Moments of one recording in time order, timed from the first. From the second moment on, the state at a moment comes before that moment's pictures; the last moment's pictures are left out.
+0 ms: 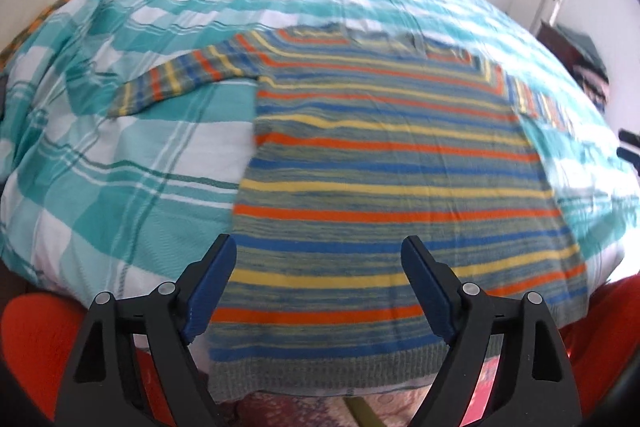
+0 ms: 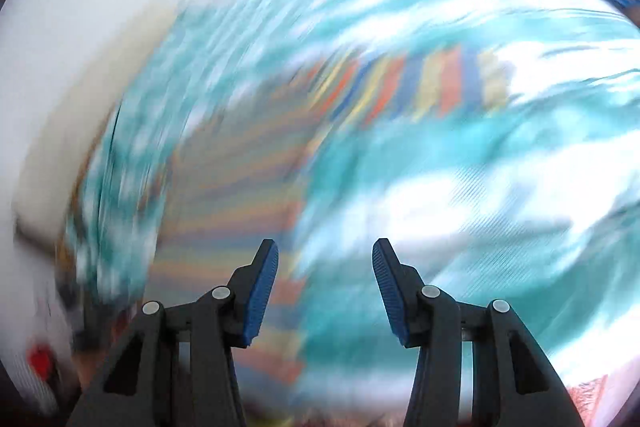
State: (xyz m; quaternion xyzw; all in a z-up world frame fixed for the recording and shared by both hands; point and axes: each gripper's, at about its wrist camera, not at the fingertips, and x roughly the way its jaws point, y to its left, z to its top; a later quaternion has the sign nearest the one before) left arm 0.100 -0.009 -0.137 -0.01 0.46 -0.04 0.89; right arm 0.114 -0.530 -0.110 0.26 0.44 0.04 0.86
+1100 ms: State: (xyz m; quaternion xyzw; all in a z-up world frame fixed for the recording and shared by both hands) left arm 0.109 0.019 -0.173 0.00 0.50 0.04 0.86; right arm 0.280 -0.623 -0.100 0.36 0.38 0.10 0.85
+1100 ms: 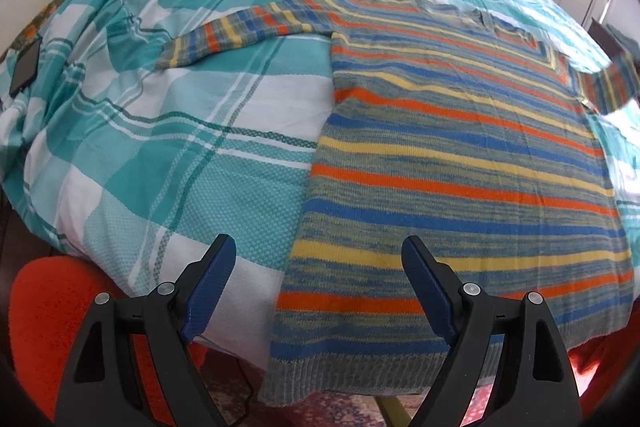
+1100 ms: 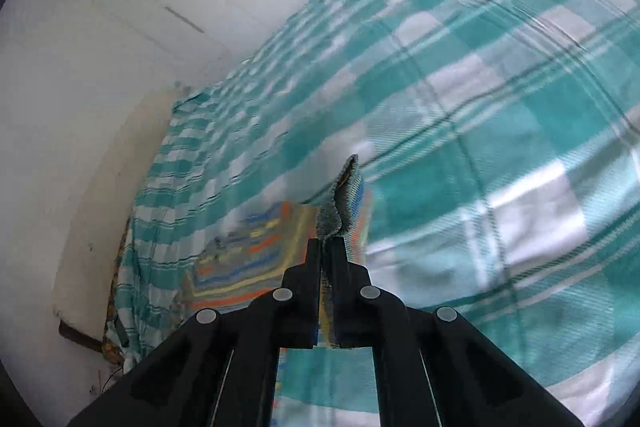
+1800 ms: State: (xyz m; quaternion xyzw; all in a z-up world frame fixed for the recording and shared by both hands) left arm 0.108 0.055 -0.174 -0.07 0.51 0.04 0.86; right arm 0.399 -0.393 -0.131 0.28 0.49 0.21 0.80
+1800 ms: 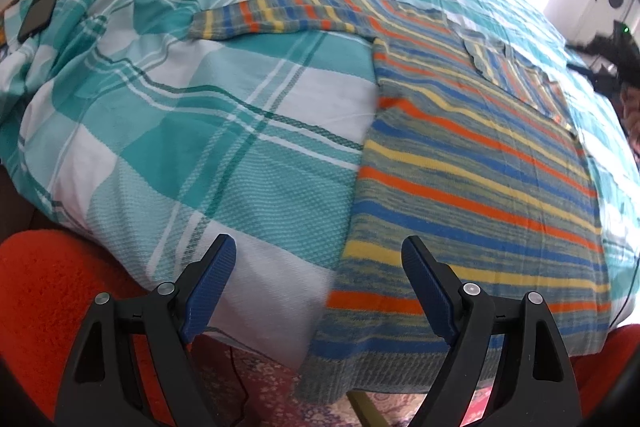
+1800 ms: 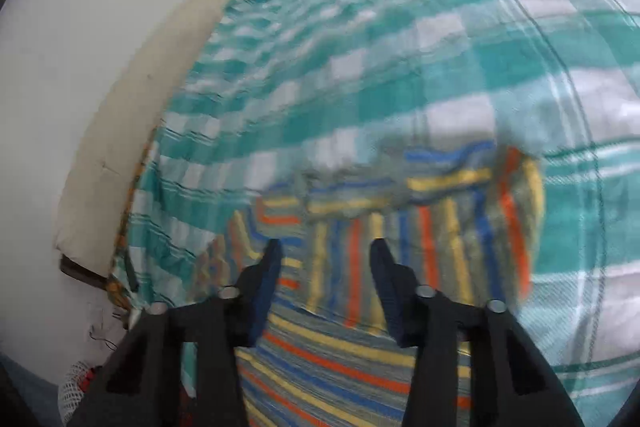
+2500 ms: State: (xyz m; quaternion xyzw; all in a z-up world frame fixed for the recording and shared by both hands) left arm 0.115 0.028 -0.188 0.01 0.52 0.05 0.85; right arm 0.446 -0.419 -0.212 0.05 0.59 0.04 0.81
